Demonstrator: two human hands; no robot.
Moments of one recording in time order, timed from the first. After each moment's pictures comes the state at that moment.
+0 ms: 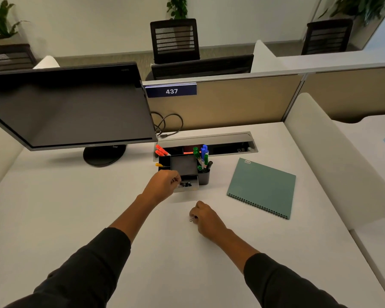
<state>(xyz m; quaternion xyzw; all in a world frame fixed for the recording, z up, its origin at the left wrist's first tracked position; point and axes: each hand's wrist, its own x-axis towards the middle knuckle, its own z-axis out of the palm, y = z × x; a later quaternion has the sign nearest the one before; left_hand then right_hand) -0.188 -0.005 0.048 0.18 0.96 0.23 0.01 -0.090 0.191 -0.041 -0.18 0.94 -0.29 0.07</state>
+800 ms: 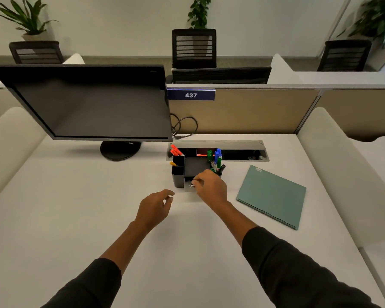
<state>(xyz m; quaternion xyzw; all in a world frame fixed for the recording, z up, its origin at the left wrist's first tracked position) -0.102 -0.062 0.014 0.06 0.97 0.24 -0.06 -0.157 0.157 0.050 -0.05 0.94 -0.32 -0.06</state>
